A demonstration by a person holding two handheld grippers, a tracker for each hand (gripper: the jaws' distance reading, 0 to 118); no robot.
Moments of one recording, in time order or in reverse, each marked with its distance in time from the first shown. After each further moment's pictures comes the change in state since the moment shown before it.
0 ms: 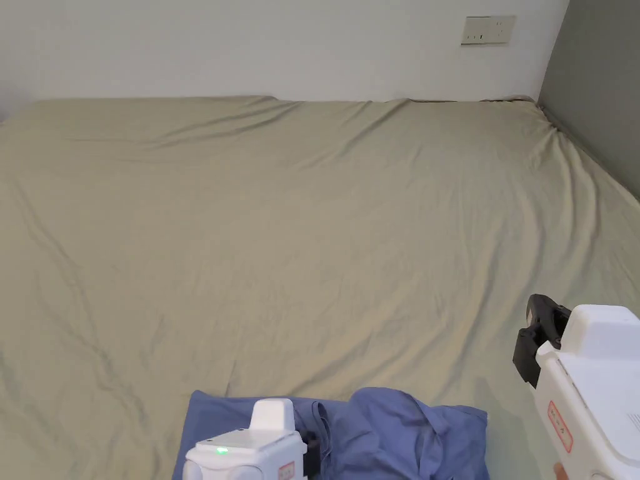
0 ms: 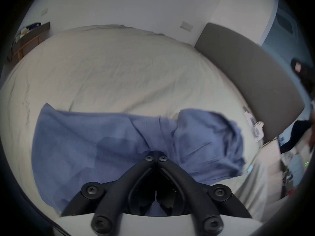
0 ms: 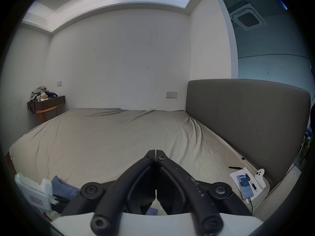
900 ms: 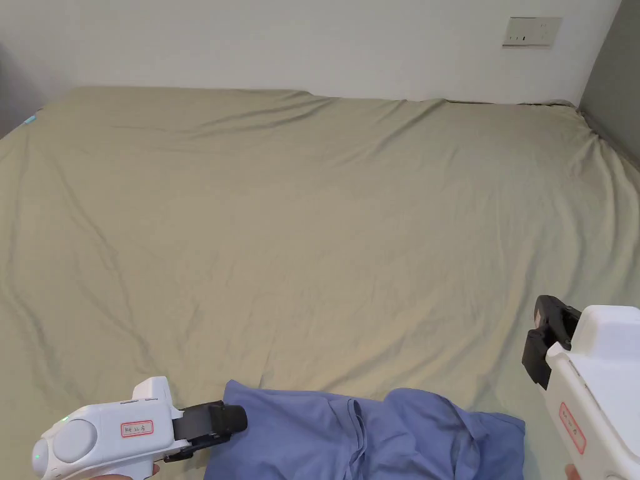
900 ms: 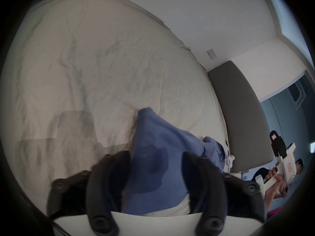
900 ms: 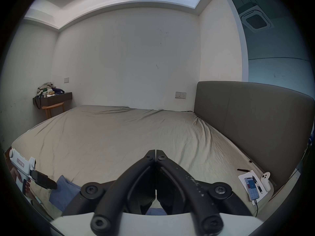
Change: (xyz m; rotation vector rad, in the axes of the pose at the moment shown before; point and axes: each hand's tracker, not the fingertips) left arm -0.206 0.015 0.048 -0.035 -0.169 0.404; right arm -0.038 0.004 -0.008 -0.006 0.058 0.038
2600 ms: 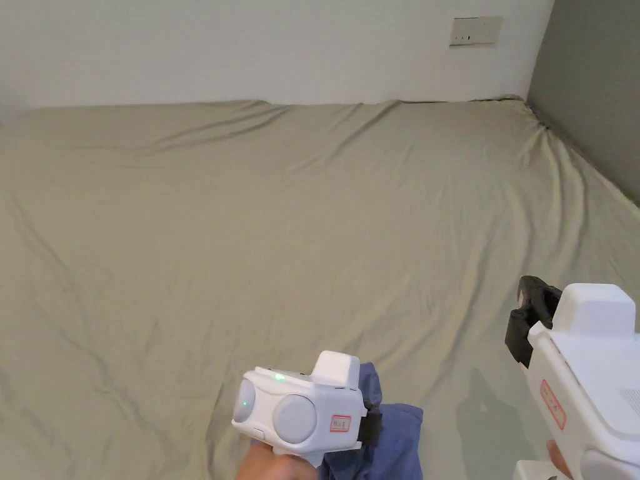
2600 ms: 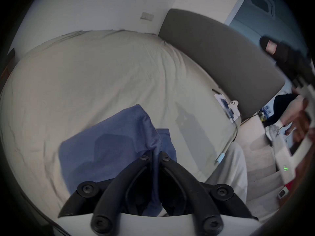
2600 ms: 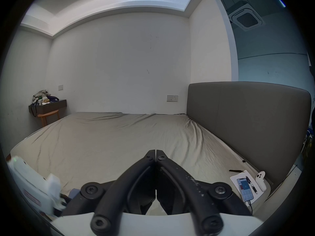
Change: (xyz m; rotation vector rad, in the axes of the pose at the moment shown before) left arm 0.279 -0.090 -0.099 -0.165 0.062 -0.634; right arm 0.050 0.002 0.016 0.037 -0.044 -0.051
